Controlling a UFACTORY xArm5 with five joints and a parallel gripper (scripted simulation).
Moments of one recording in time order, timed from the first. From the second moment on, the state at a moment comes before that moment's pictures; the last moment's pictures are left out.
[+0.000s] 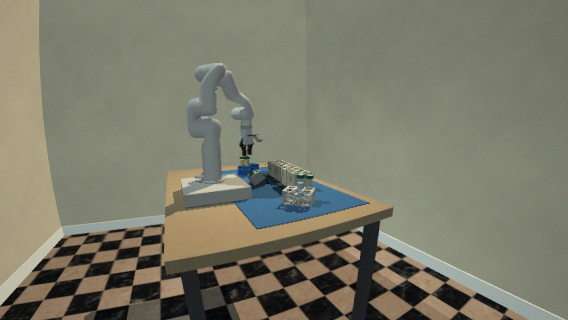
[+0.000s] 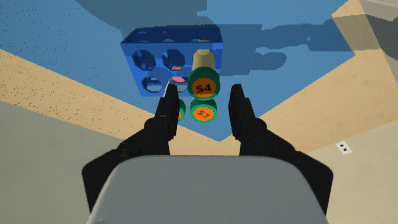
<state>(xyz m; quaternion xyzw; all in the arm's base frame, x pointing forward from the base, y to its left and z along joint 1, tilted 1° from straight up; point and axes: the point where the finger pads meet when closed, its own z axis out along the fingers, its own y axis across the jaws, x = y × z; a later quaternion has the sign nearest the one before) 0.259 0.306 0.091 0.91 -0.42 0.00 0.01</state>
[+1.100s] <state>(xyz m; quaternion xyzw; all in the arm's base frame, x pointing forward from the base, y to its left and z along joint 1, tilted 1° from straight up) 0.259 0.306 0.067 0.91 -0.42 0.00 0.01</state>
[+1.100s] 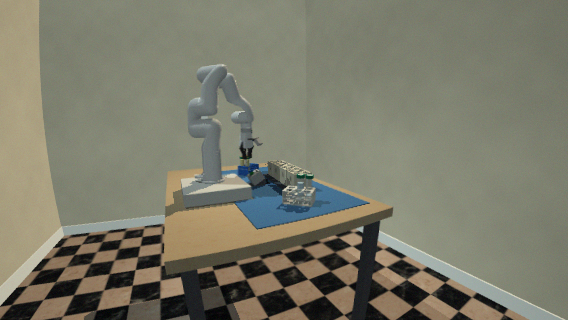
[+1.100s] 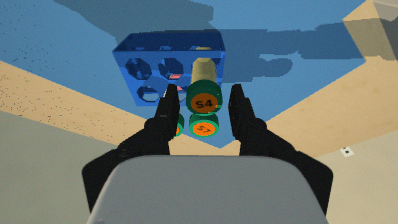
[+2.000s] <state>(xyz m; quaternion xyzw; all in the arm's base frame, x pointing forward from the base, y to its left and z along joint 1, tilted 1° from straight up) 0.259 0.306 0.056 0.91 -0.42 0.00 0.01</state>
